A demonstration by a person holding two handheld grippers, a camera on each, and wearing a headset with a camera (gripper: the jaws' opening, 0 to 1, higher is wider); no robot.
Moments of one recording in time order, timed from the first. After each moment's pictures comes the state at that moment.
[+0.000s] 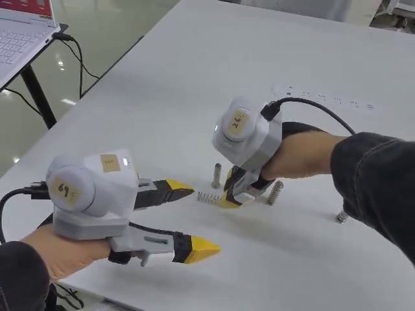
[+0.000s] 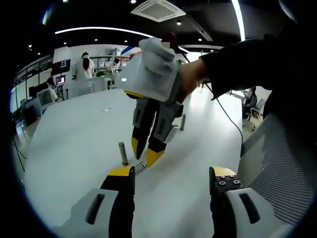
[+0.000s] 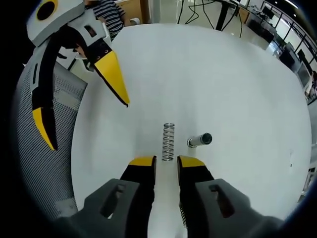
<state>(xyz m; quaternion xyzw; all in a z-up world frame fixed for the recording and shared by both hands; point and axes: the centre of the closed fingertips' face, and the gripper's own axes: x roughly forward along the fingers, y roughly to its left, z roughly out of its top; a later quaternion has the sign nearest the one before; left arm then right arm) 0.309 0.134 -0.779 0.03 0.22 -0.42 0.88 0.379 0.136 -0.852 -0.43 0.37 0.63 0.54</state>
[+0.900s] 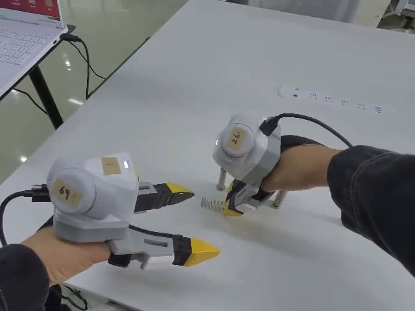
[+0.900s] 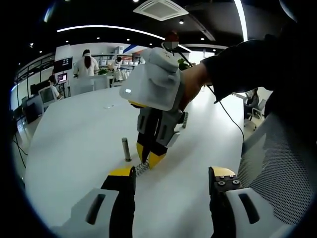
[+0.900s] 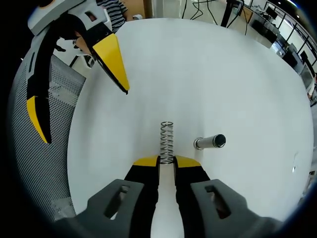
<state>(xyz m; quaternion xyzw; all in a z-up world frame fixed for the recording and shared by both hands) 0.306 0.142 -0.785 0.03 0.23 -0.41 0.88 0.373 0.136 -0.868 -0.43 0.37 0.63 0.53</state>
